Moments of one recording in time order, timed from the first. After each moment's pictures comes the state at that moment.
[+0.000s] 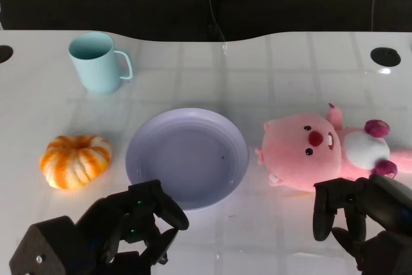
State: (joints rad) left arm 0.24 0.20 -0.11 -0.33 -0.08 0.12 -0.34; right arm 0.12 -0.38 0.13 -0.28 -0.38 -0.04 0.31
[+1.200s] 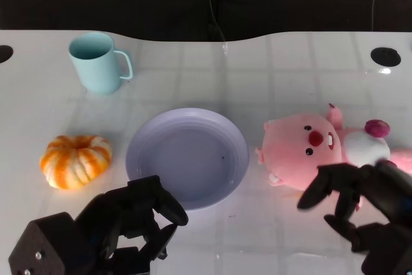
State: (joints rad) left arm 0.23 0.21 -0.11 -0.32 -0.08 0.11 -0.34; right arm 0.12 -0.33 0.10 -0.33 -0.38 -0.03 0.24
